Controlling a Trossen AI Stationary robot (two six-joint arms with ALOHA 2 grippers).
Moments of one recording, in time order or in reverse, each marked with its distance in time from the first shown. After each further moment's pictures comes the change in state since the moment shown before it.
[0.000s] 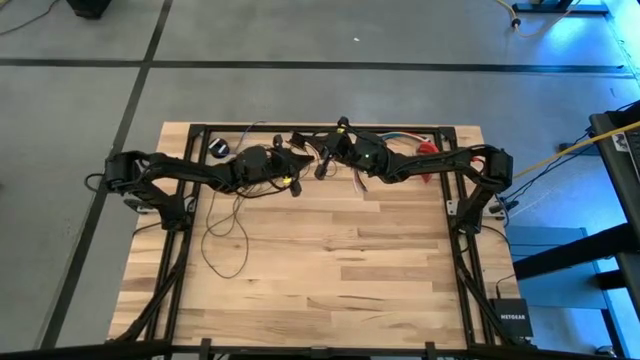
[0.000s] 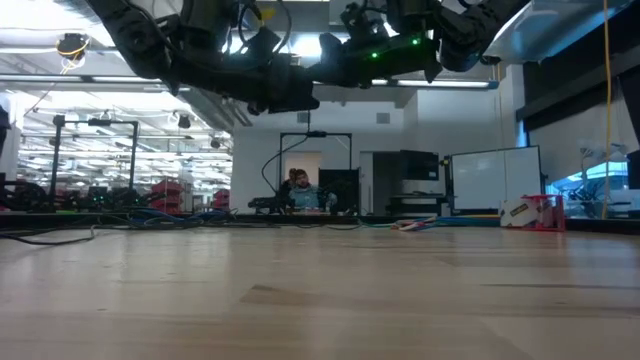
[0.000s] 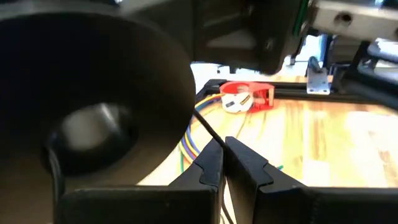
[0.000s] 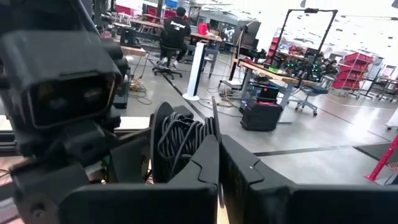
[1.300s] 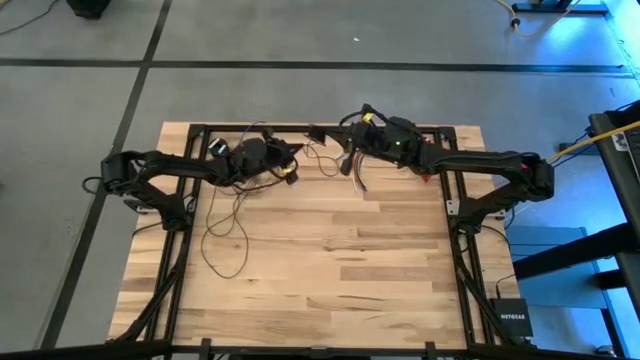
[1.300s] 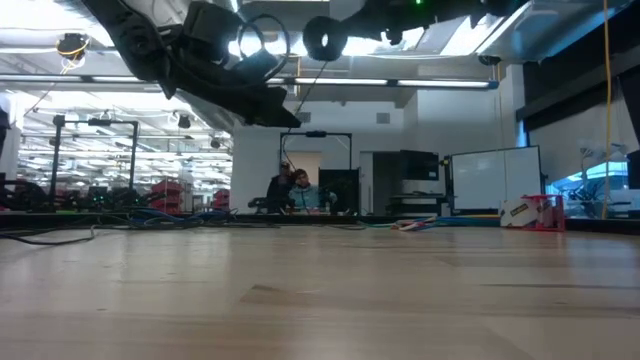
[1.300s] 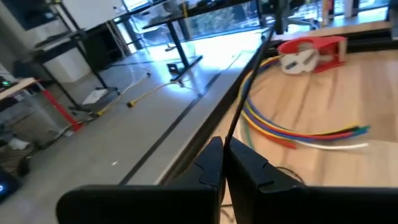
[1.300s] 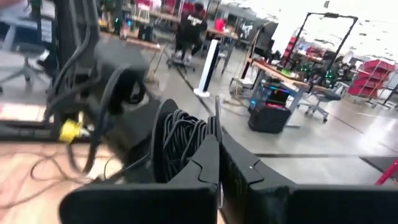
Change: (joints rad) left arm 0.118 -0.037 -0.006 -0.105 -0.118 0.154; right arm -0.002 -0.329 0.004 -0.394 -0.099 -0.056
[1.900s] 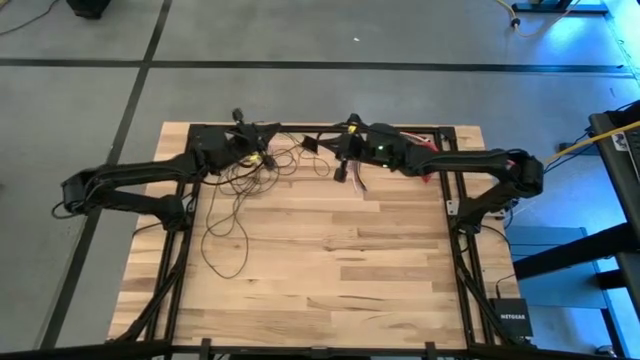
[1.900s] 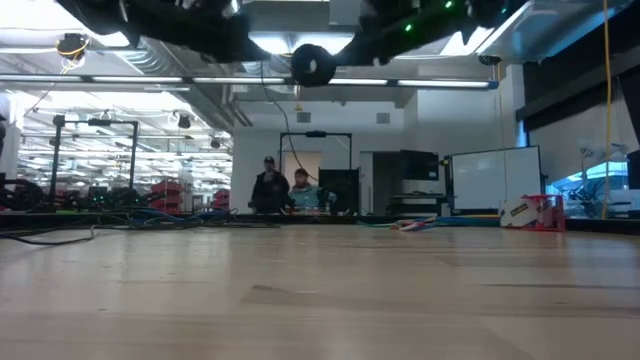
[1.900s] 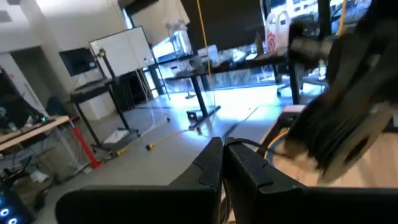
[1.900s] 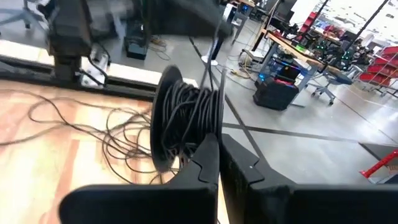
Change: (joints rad) left arm 0.034 -0.393 0.001 -0.143 0.009 0.021; right arm 0.000 0.102 0.002 -0.070 0.004 -0.090
